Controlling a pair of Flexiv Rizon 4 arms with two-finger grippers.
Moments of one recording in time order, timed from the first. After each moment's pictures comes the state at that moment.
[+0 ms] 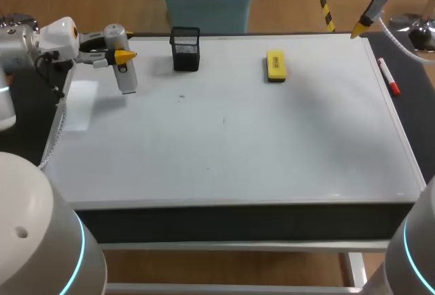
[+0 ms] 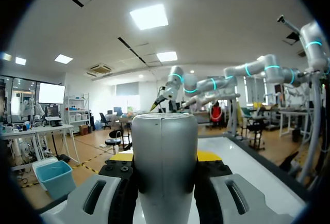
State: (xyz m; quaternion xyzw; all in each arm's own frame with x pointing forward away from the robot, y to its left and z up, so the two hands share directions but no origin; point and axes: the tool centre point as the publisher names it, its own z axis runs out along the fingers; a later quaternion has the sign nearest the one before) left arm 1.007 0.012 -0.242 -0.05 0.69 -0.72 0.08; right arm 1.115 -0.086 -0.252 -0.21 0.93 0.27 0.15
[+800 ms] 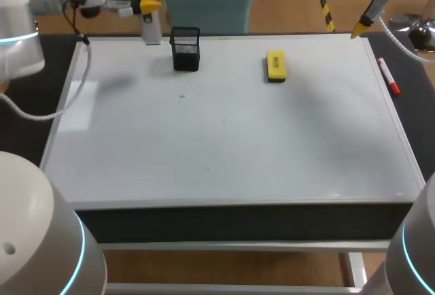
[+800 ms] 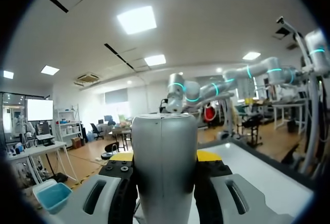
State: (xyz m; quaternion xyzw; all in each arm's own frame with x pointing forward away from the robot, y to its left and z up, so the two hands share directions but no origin) left arm 1.090 -0.059 -0.160 0.03 0.68 -0.73 0.07; right arm 1.114 -0.086 -0.252 -0.21 0.93 0.27 0.15
